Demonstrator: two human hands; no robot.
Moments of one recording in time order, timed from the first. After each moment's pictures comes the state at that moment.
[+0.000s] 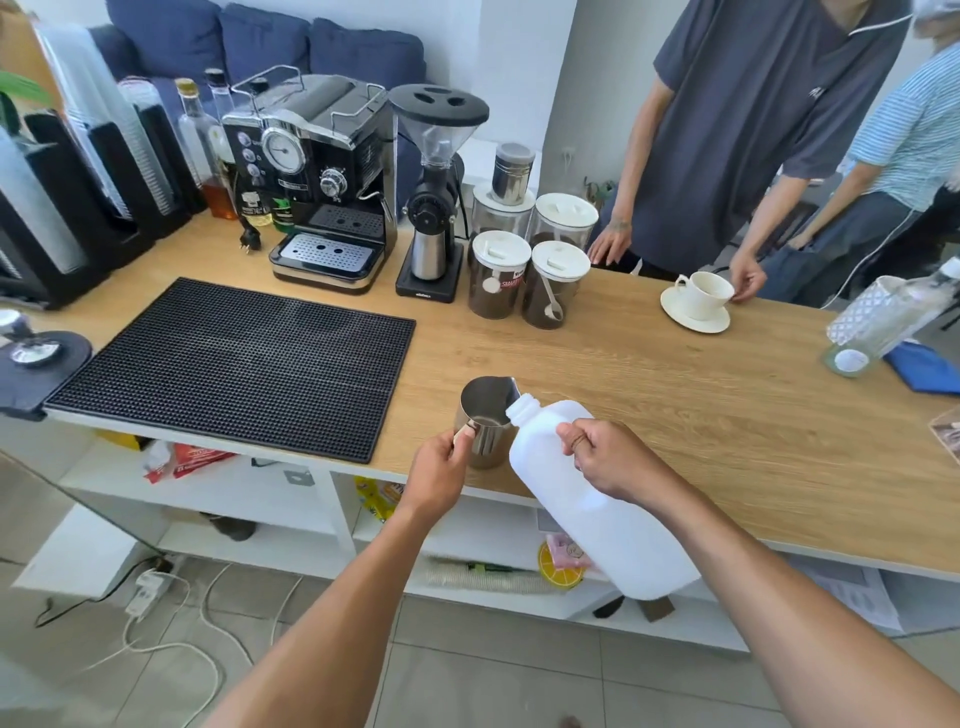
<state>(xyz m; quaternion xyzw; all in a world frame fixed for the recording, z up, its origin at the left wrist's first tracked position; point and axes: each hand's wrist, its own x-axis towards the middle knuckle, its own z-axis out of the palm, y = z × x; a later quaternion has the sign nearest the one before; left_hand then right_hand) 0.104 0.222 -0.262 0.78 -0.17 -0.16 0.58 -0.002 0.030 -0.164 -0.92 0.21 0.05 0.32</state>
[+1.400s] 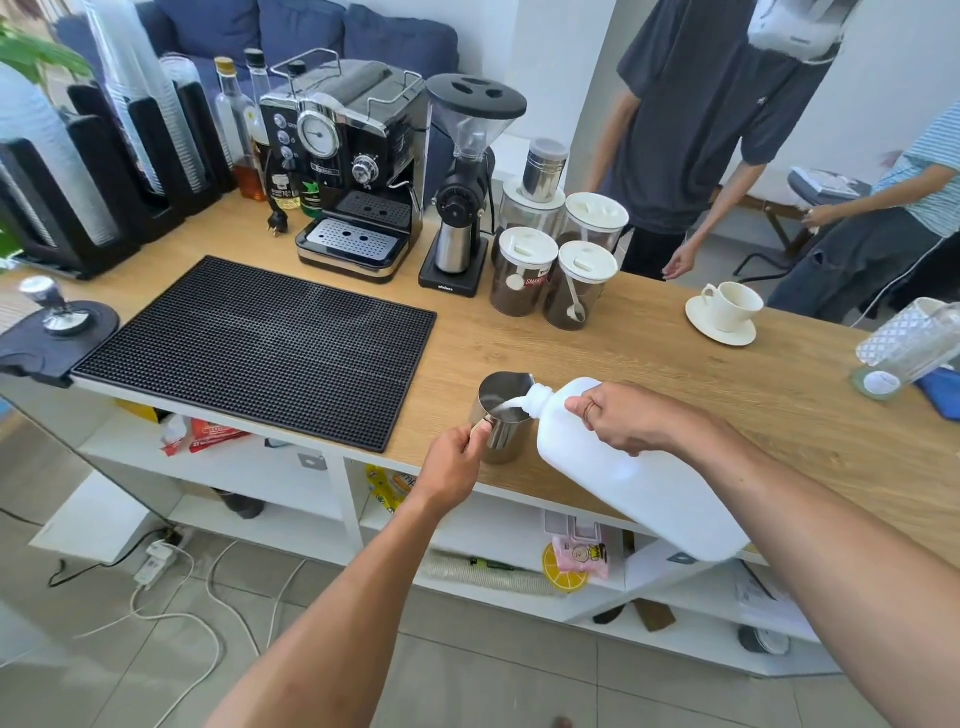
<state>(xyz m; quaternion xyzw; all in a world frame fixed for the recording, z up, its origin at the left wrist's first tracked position) 0.107 0.224 -0.258 0.78 -0.18 -0.16 0.58 0.041 0.035 -0.100 -0.95 0.18 0.22 0.14</state>
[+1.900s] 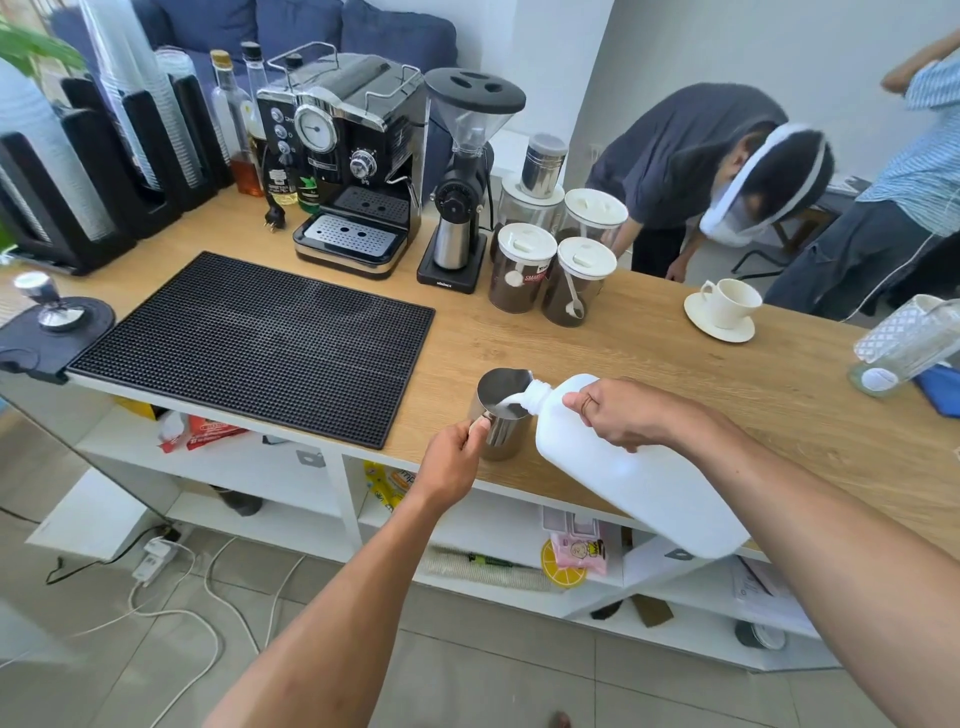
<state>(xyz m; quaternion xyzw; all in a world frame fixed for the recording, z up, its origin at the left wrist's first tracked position) 0.106 0.222 -0.254 0.78 -0.18 -0.16 0.58 0.044 0.037 -0.097 -0.95 0.18 0.23 0.13</state>
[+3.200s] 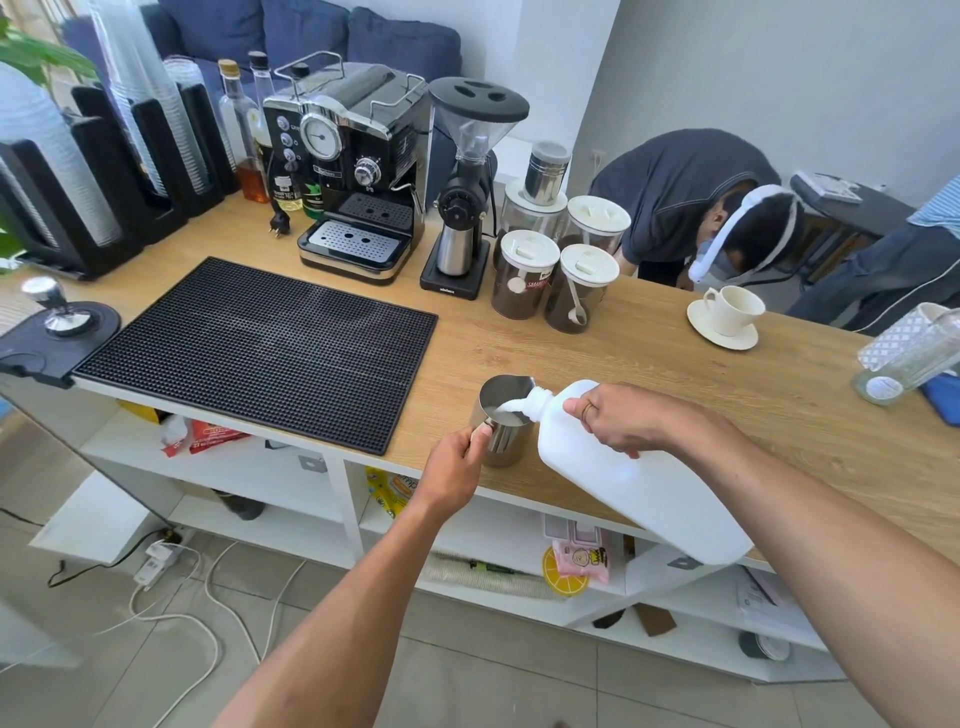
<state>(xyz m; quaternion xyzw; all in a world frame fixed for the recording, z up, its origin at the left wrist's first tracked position) 0.106 0.222 -0.261 0.79 -0.18 -0.15 0.57 0.047 0.038 -0.094 -0.94 0.19 0.25 0.13</state>
